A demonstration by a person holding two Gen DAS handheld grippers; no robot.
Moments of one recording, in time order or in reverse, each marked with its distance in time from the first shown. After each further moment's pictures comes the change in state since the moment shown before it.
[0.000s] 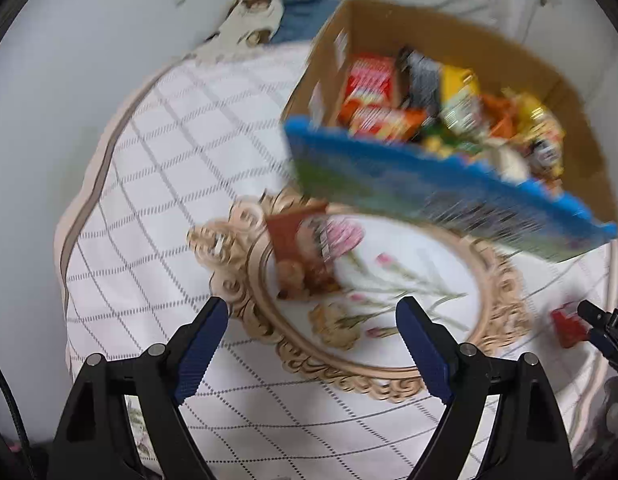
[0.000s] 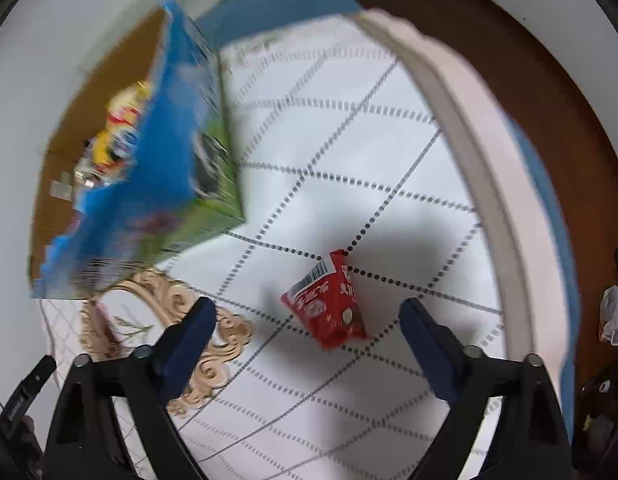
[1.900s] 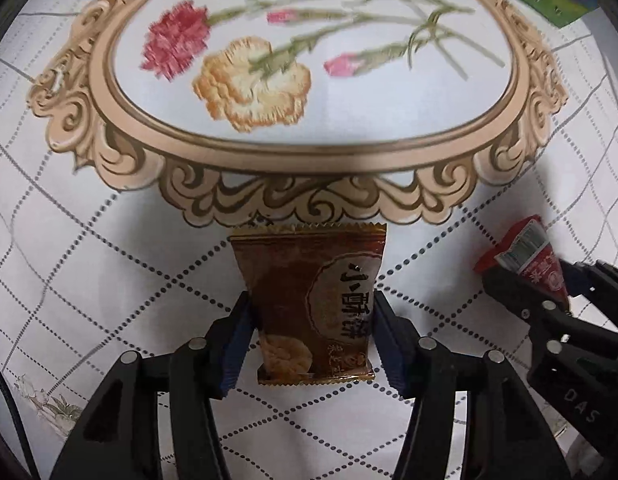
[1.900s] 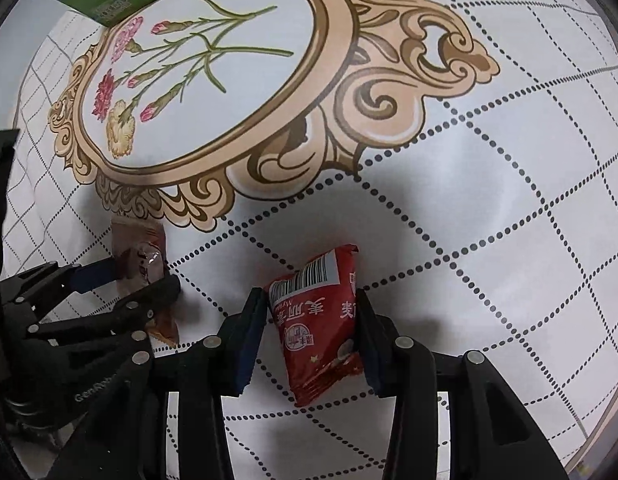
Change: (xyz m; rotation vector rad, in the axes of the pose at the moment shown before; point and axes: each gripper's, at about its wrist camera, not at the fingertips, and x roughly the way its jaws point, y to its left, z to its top) left arm 0.107 -0.028 -0.123 0.319 0.351 -0.196; right arm 0.090 0.134 -0.192 -0.391 0.270 -0.084
